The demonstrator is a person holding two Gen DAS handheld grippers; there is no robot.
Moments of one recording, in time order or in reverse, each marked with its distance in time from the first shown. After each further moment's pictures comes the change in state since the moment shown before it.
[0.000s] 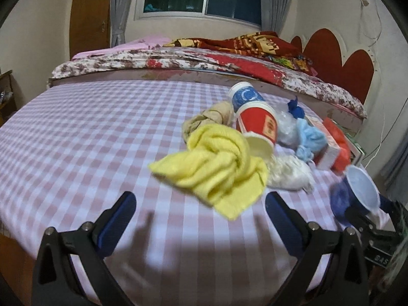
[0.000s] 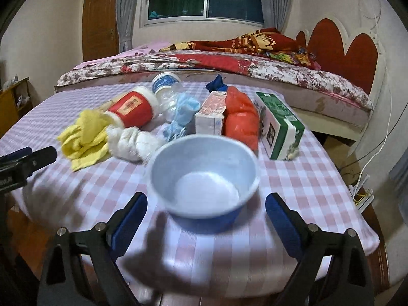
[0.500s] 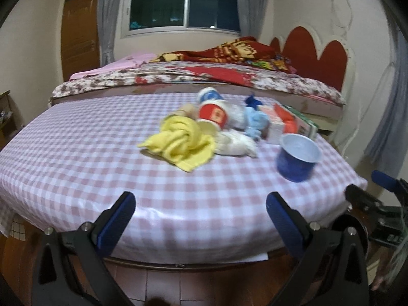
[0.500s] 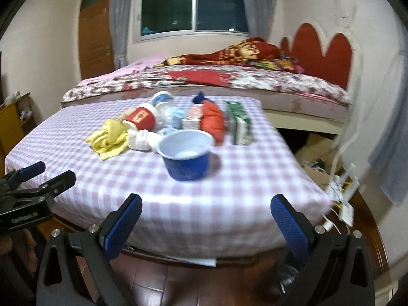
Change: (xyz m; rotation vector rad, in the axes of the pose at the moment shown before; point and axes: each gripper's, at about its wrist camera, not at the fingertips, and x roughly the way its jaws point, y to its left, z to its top) left arm -0.091 -0.039 -0.049 0.082 -0.066 -0.008; right arm -0.100 -0.012 -0.033 0.036 -0.044 0.003
